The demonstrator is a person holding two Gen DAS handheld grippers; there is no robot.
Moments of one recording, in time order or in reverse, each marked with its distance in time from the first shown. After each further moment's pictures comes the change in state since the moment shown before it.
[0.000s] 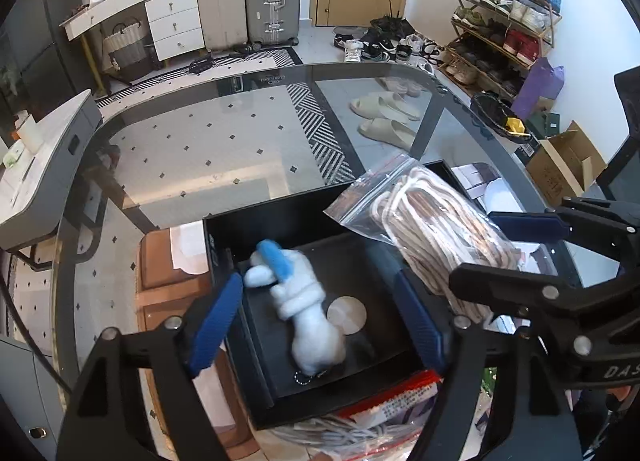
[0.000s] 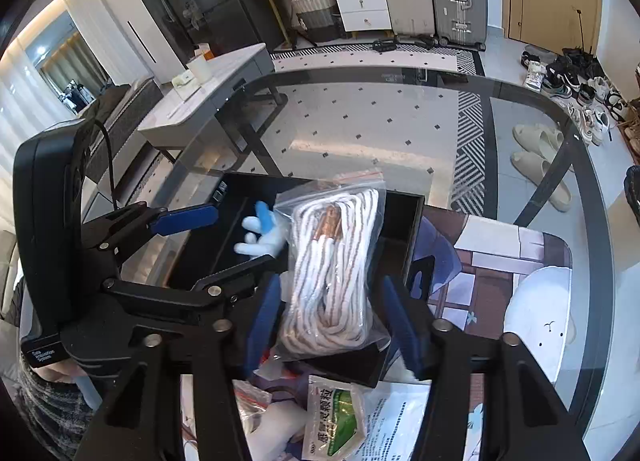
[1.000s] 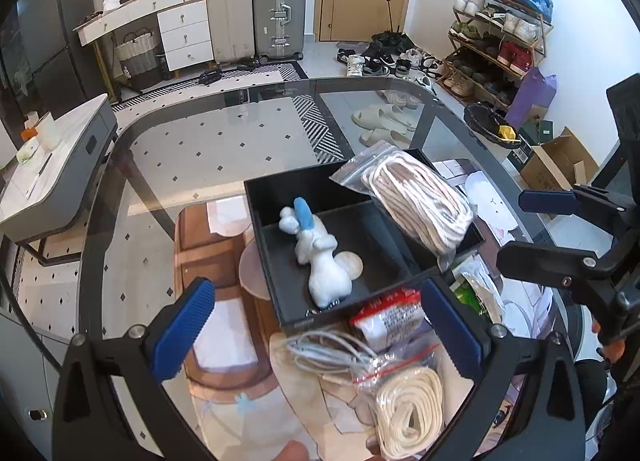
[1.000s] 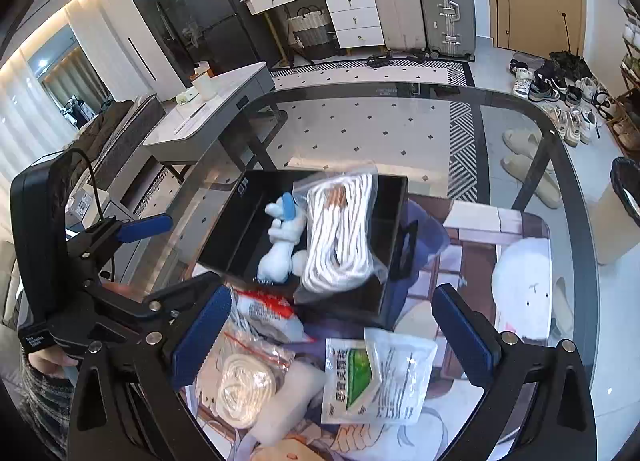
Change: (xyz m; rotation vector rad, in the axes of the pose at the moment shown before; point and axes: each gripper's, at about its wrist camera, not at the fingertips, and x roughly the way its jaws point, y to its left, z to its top) left arm -0.061 0.015 -0.040 -0.005 -0.061 0.011; right arm -0.046 0.008 -0.041 0.032 -0.053 0.007
